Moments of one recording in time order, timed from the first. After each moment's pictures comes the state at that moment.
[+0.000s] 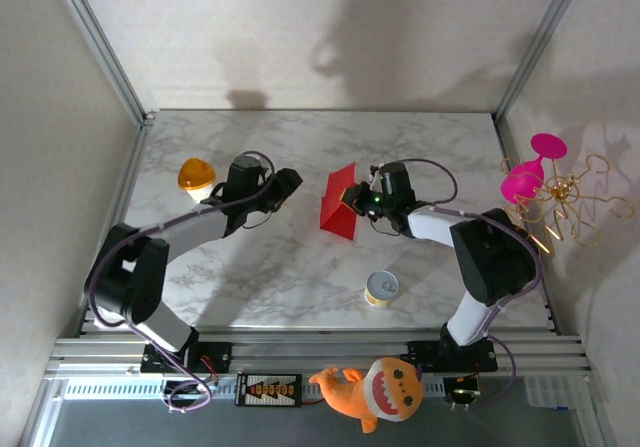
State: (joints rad) left arm -0.40 1.58 0.87 0.18 0.33 -1.11; right arm 0.44 1.71 0.85 0.28 -0.50 0.92
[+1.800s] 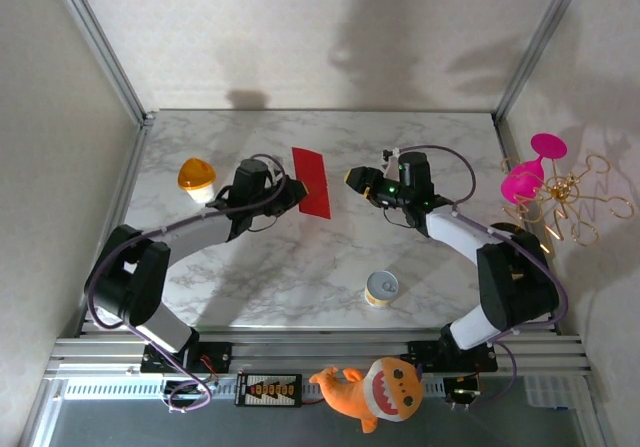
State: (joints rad) left arm -0.45 1.59 0.91 0.11 0.33 -0.95; right arm 0.38 1.52 0.86 0.17 -0.50 0.83
